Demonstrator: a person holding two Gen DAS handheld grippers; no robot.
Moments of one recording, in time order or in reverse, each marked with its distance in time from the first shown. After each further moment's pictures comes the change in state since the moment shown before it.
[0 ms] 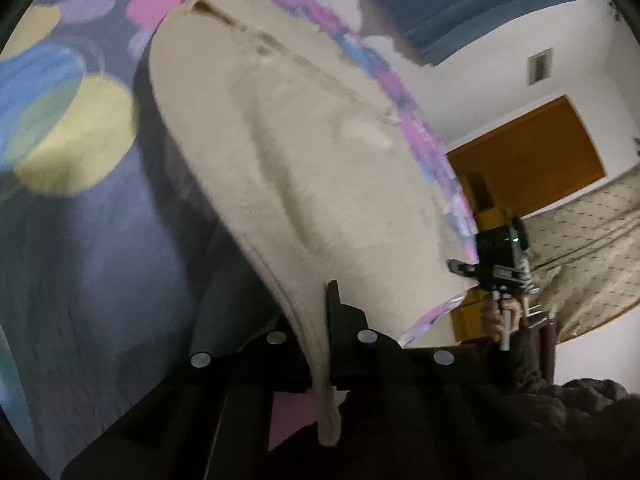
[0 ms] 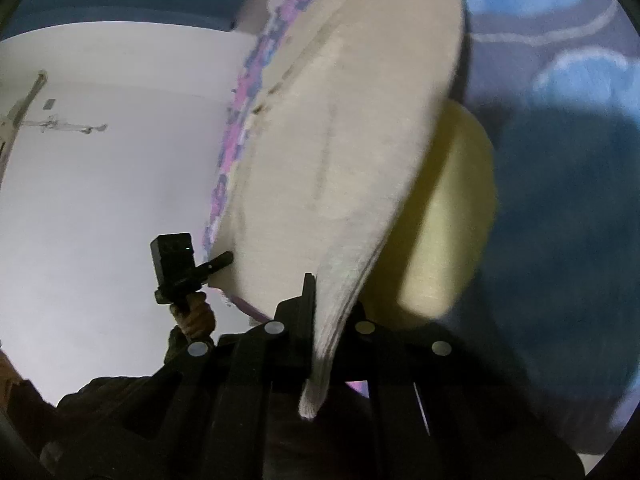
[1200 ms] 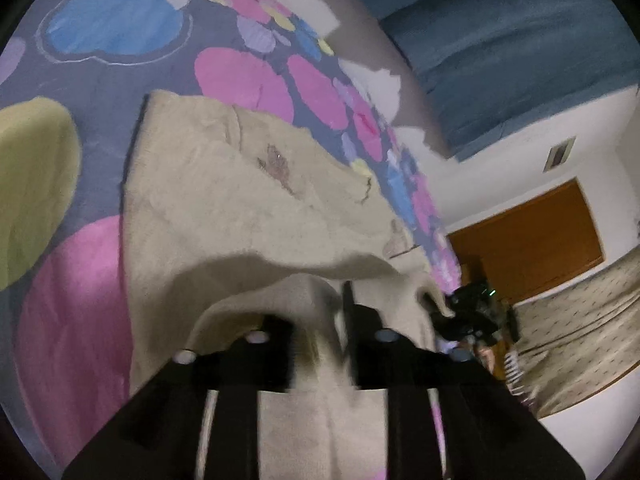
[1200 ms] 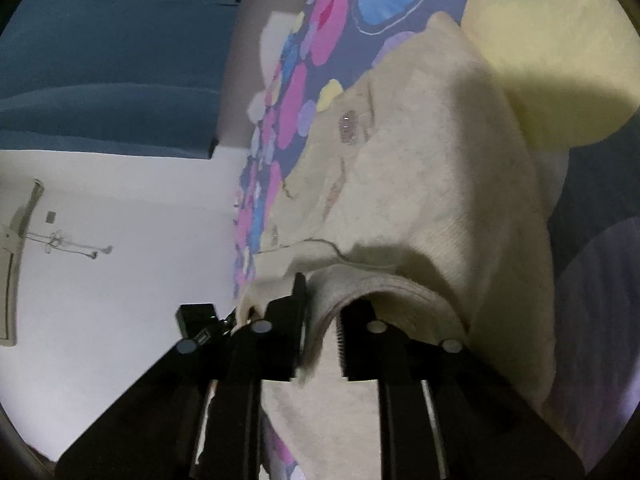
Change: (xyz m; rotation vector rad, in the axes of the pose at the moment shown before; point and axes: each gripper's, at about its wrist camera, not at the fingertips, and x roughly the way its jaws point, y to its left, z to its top) left arm 0.044 0.096 0.280 -0.141 -0.167 -0.042; right arm 0.053 -0.063 0.310 0.146 -0.200 0.095
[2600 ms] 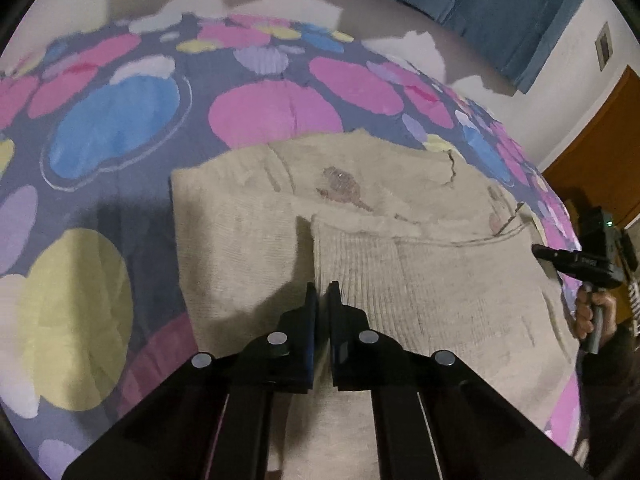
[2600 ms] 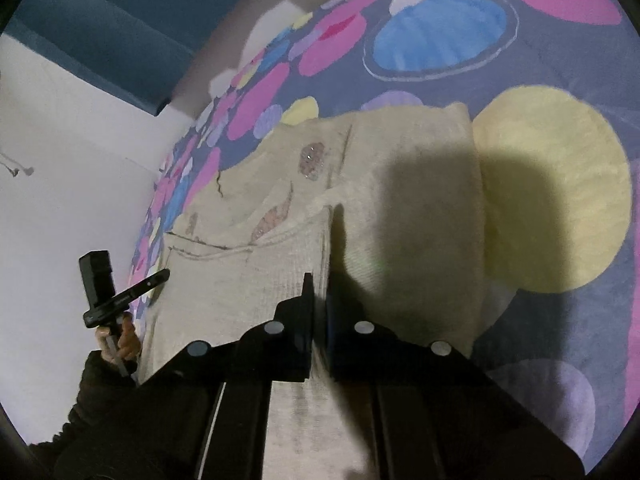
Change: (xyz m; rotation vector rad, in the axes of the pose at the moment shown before) left arm 0.036 -0.019 0.016 0.359 0.031 0.466; right arm 0.011 0.028 0.013 -0.344 -0.027 -0.405
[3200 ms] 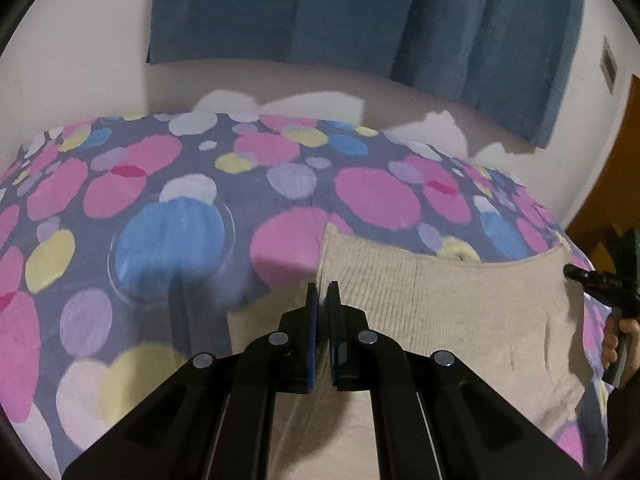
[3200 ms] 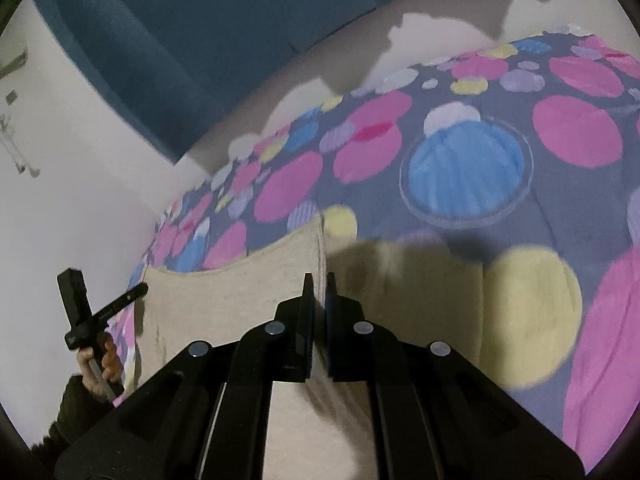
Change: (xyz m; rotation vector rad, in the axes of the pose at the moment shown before) left arm -0.048 -0.017 0.068 -0.004 -0.257 0.178; right arm -0.037 0.041 0.064 -0.059 -0.227 -0.014
